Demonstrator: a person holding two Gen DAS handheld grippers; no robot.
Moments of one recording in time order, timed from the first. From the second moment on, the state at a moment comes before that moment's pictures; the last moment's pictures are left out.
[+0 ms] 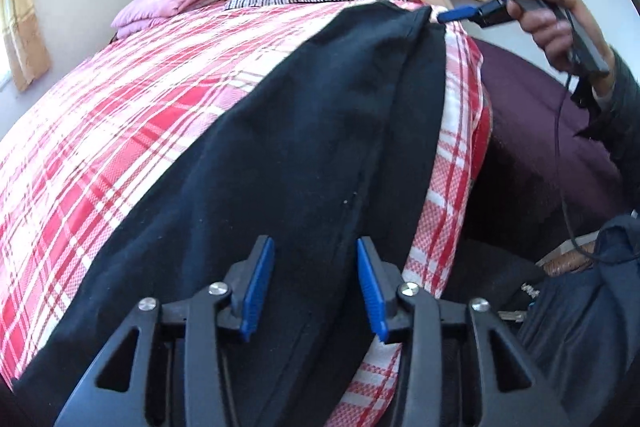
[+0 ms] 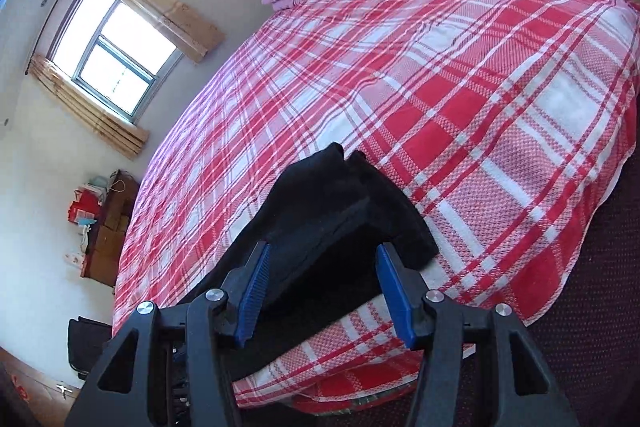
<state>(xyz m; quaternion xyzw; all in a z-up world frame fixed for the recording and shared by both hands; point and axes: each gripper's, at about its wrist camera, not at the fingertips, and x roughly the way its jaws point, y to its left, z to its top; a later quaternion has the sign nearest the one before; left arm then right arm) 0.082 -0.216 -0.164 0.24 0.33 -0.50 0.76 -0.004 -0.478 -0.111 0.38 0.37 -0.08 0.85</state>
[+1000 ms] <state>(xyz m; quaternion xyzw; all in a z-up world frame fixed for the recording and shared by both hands) 0.073 -0.222 -0.168 0.21 0.35 -0.53 0.74 -0.029 -0.514 -0.132 0.38 0.33 -0.07 0.86</state>
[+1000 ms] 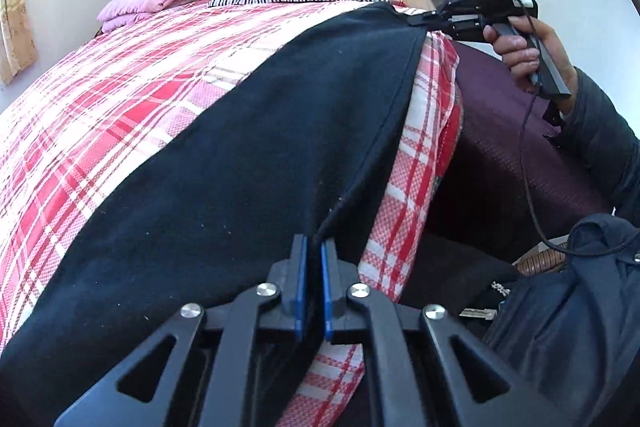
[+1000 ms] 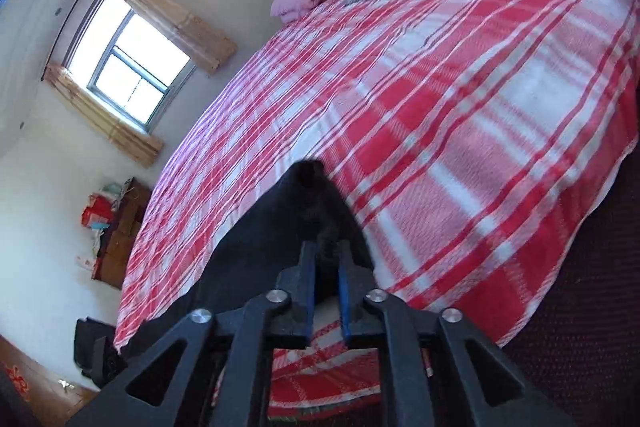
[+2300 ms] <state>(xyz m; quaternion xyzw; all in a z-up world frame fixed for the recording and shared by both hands) 0.064 -0.195 -0.155 0.17 0.33 -0.54 0.76 -0.004 -0.473 -0.077 0.26 0.30 -0.05 0.92</state>
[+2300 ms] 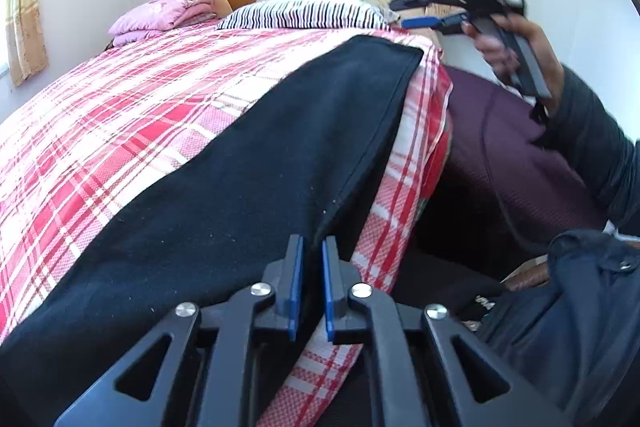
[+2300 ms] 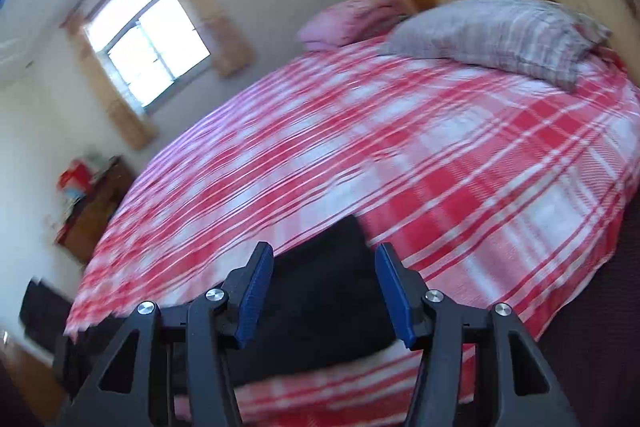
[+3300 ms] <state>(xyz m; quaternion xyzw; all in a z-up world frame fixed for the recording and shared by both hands) 0.105 -0.130 -0.175 0.14 0.41 -0.48 0.76 0.062 -0.241 -0.164 0.12 0.47 0.19 0.85</state>
